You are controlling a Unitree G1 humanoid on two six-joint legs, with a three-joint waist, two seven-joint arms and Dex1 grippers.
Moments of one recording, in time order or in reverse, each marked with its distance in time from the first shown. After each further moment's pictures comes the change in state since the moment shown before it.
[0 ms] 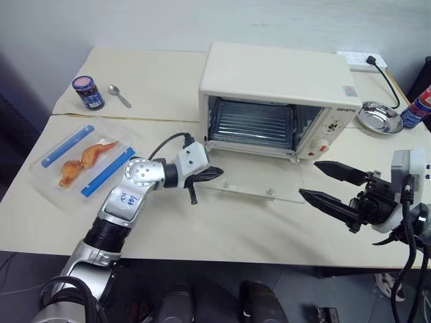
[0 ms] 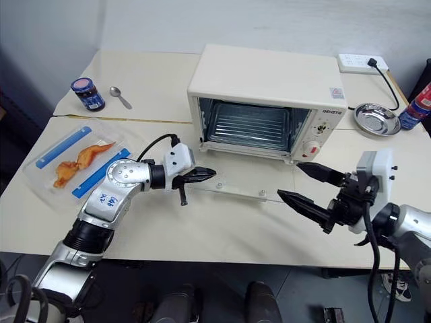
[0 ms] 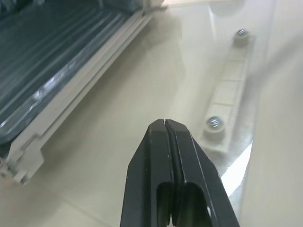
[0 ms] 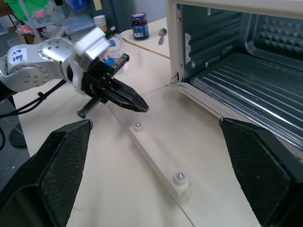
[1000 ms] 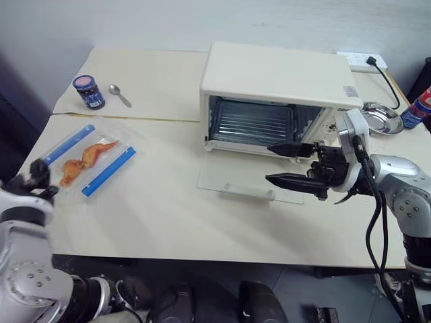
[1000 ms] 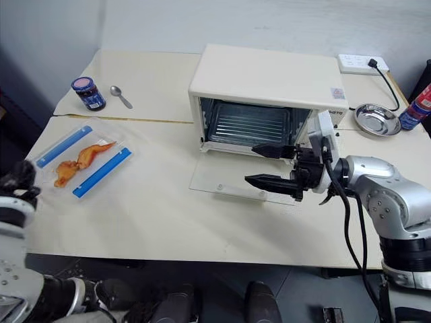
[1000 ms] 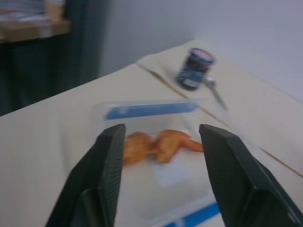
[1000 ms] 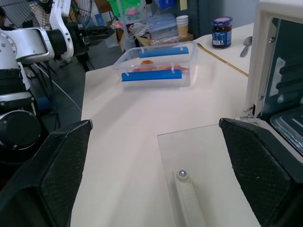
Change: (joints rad) left arm 0.073 -0.397 1.389 -1.016 -0.061 1.239 0.807; right arm -0.512 0.011 0.403 0.380 -0.146 -0.011 0.311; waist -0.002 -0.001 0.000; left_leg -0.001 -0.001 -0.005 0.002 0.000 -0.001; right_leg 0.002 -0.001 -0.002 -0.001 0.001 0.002
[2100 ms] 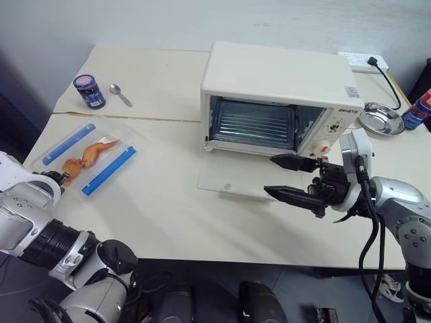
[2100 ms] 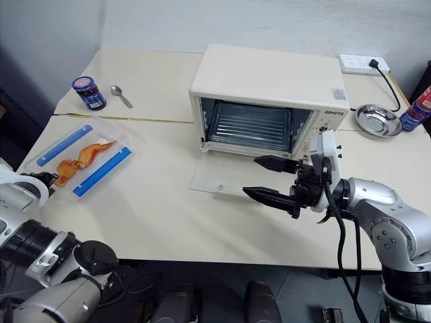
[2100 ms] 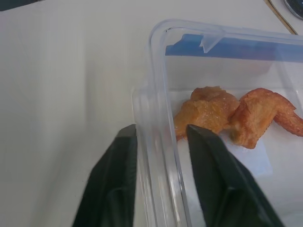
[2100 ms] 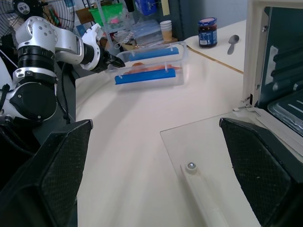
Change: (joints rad) left arm -0.246 0.193 -0.102 0.700 0.204 -0.015 0.159; right arm 0.215 0.044 -0.112 -0.211 0.072 0.028 -0.178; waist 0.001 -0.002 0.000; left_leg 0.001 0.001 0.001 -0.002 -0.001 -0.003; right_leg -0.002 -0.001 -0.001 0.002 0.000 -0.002
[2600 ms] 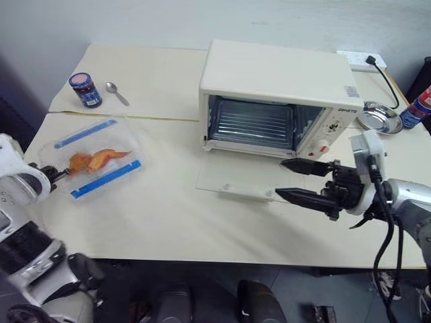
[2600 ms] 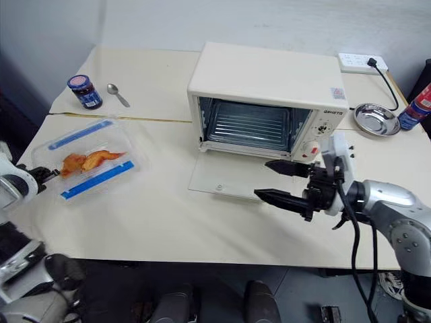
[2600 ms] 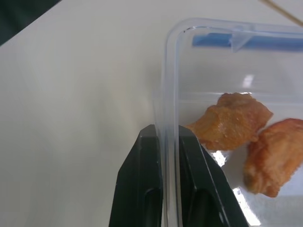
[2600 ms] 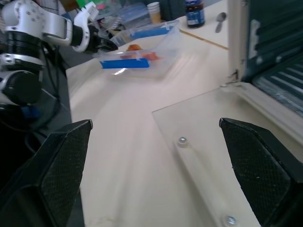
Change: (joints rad) left arm 0.169 0.357 -0.319 0.087 -0.215 0.034 -0.332; right arm 0.043 -0.109 -0.089 -0.006 0.064 0.067 -0.008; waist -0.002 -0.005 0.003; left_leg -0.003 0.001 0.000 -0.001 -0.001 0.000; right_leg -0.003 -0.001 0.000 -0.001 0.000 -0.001
